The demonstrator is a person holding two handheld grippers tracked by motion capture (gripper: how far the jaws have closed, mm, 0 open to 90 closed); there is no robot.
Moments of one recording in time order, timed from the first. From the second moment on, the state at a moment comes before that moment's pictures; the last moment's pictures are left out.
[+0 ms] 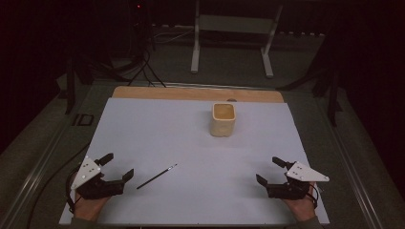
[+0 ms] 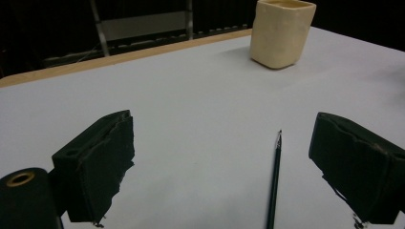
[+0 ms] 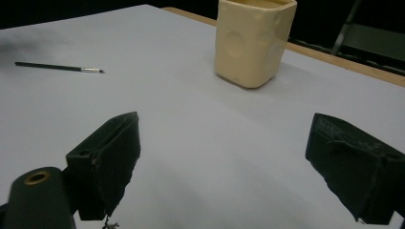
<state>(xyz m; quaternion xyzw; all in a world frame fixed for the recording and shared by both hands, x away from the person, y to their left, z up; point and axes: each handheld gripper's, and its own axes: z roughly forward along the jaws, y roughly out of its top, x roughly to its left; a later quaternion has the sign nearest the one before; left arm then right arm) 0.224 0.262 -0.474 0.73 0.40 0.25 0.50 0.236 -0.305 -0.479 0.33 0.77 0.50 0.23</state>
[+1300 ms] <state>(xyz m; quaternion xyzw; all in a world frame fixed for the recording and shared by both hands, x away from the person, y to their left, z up) 0.235 0.245 -0.465 0.74 0.39 0.24 0.49 0.234 -0.305 -0.476 0.33 0.76 0.51 0.23</state>
